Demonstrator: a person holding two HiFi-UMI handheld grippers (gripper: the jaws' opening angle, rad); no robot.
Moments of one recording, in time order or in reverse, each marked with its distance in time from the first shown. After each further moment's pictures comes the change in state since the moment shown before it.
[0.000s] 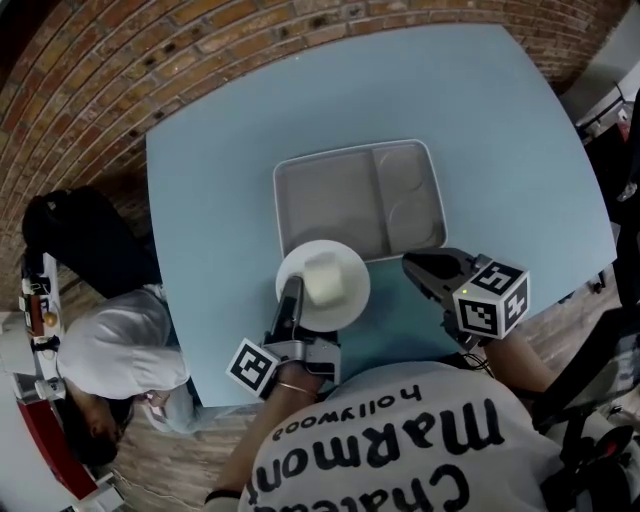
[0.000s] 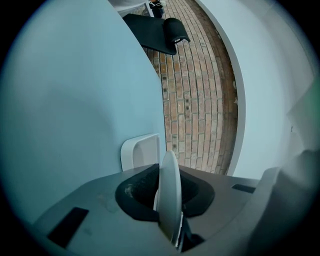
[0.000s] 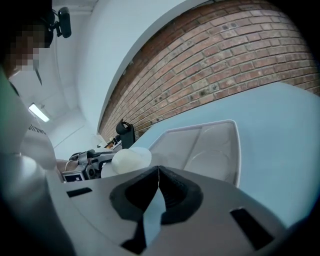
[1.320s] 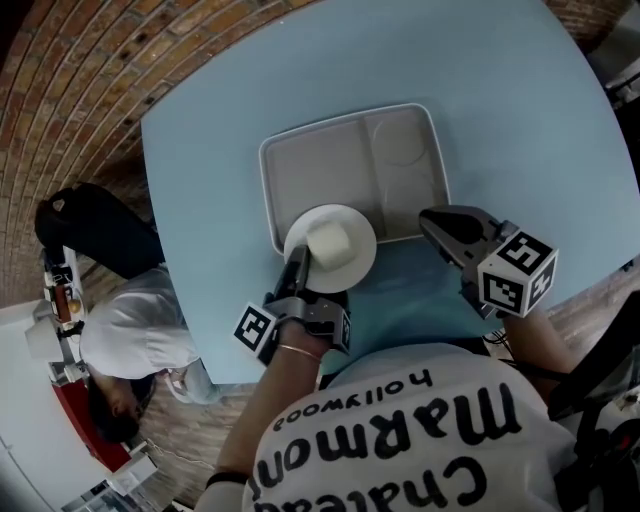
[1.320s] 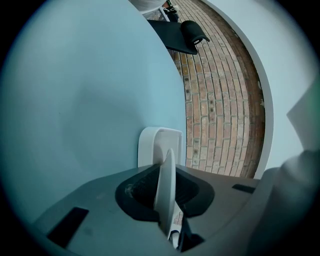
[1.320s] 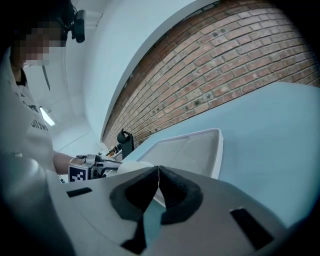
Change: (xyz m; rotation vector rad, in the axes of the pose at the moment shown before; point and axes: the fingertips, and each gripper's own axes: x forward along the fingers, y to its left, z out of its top) left arm 0.035 0.044 -0.022 -0.121 -0.090 0.237; right arm -0.015 -0.060 0.012 -0.014 -0.130 0.050
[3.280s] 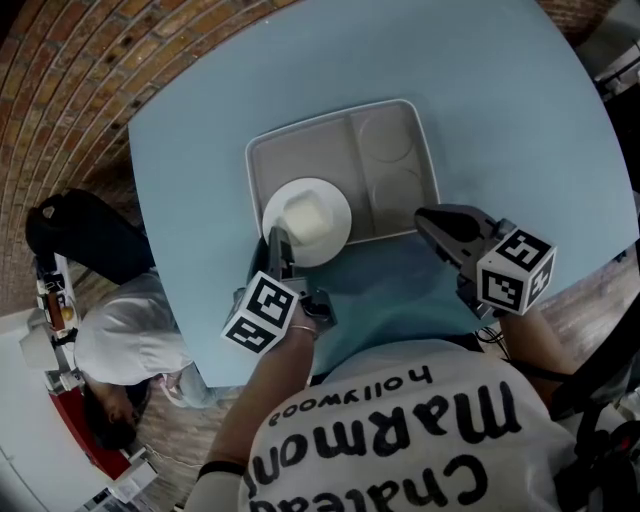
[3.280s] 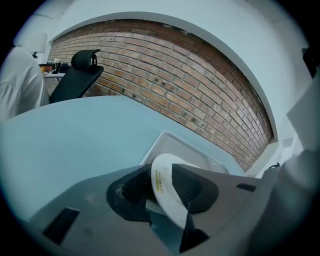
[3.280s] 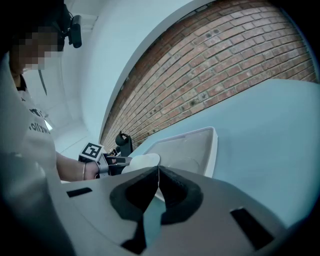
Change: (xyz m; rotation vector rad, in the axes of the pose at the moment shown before) left arm 0.028 -0.028 0.039 1.062 -0.021 0.212; right arm -0.004 -0.005 -0.001 0.050 -0.011 -0.014
